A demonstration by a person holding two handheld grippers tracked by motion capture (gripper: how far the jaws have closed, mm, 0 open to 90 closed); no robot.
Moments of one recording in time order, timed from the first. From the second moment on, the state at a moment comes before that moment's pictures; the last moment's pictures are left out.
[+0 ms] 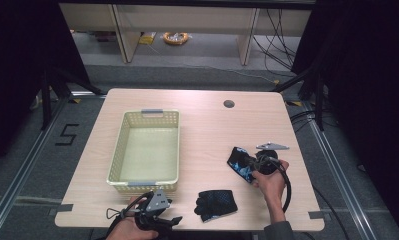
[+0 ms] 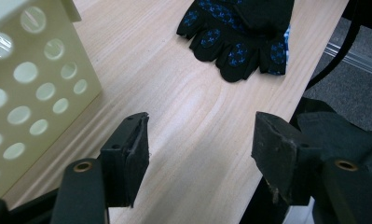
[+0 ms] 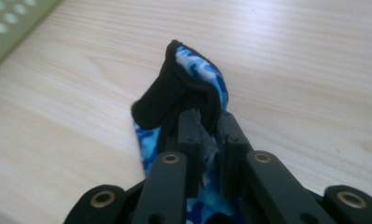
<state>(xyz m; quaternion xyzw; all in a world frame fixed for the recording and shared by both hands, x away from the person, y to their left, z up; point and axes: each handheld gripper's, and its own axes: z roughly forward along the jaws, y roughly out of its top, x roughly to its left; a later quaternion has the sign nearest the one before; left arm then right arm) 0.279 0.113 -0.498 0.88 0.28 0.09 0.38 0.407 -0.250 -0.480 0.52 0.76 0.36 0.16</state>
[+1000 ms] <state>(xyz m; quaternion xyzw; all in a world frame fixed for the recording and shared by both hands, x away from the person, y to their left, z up) 0.293 0.085 -0.476 0.86 0.28 0.08 0.41 0.306 -0.206 -0.452 0.34 0.83 0.43 0.06</state>
